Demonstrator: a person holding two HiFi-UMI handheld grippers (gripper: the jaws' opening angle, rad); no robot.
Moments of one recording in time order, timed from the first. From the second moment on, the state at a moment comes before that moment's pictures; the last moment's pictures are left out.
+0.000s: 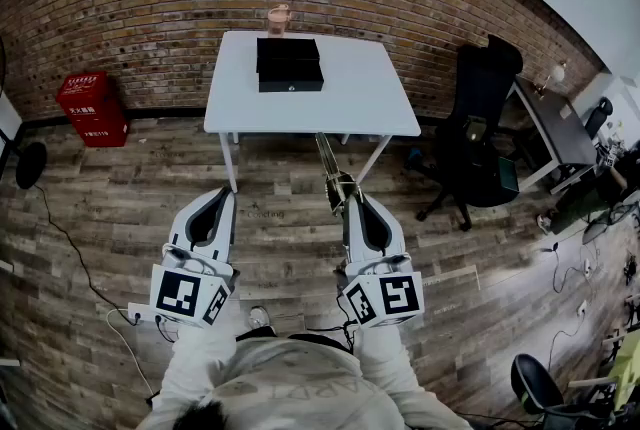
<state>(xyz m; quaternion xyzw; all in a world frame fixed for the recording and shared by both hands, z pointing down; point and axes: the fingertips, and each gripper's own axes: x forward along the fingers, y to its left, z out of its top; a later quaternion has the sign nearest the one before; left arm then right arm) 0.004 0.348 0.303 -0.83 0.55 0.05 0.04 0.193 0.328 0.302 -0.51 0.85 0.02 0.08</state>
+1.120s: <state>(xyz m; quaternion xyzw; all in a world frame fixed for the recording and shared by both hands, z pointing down) -0.053 0.291 0.310 -0.85 0.52 0.06 0.03 0.147 0.284 0.311 -0.55 0.83 0.01 0.10</state>
